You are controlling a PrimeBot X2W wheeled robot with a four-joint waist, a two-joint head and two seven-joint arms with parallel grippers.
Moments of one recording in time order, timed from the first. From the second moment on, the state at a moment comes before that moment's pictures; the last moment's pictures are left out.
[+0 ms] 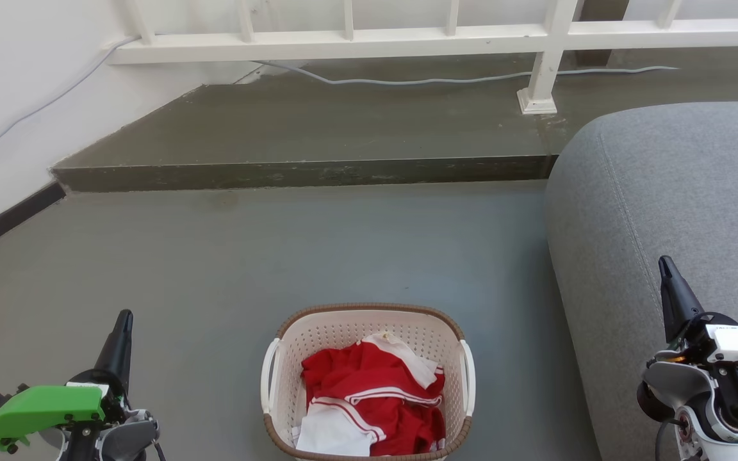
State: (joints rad) left arm -0.06 0.05 0.06 0.28 -1.62 -0.12 0.10; right arm -0.05 -0.08 -0.06 0.27 1.66 0.11 0.05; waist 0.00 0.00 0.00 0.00
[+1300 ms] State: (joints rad) left arm -0.06 0.05 0.06 0.28 -1.62 -0.12 0.10; right arm -0.05 -0.08 -0.06 0.28 1.66 0.11 0.05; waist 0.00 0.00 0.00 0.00
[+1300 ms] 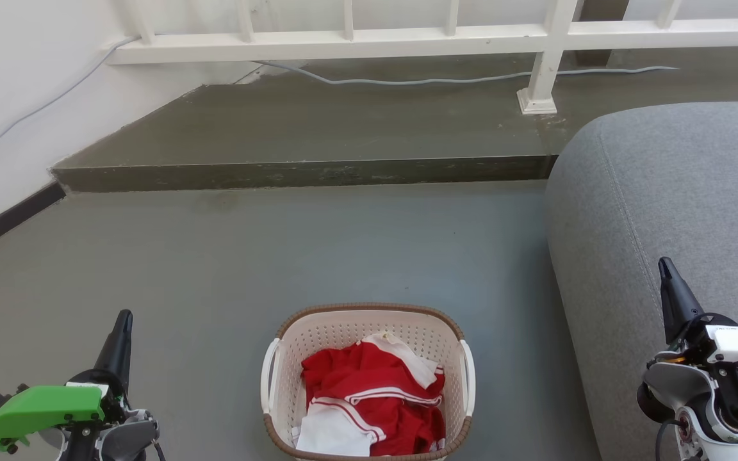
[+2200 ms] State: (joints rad) left arm -0.06 0.05 0.06 0.28 -1.62 -0.12 0.10; right arm -0.05 -0.08 -0.07 0.28 1.66 0.12 0.06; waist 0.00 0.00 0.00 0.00
